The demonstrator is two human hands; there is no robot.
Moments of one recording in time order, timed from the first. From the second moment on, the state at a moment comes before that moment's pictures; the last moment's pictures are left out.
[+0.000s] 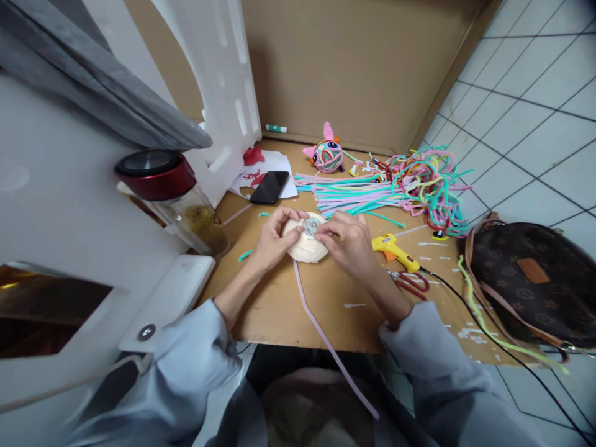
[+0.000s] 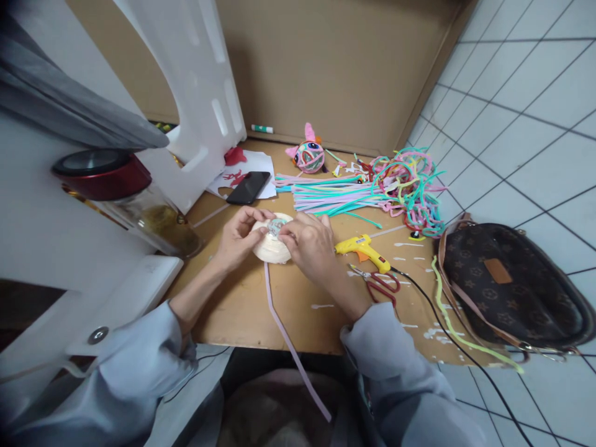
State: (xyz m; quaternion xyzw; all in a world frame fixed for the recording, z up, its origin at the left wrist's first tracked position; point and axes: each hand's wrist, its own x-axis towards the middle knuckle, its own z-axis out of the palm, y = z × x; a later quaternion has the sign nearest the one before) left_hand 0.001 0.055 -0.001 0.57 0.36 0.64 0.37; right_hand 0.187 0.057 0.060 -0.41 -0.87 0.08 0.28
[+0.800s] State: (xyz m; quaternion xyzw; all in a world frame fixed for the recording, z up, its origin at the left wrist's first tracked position) left_hand 0.004 0.048 0.001 0.60 0.39 0.61 0.35; right_hand 0.182 0.073 0.089 -0.41 -0.89 0.12 0.17
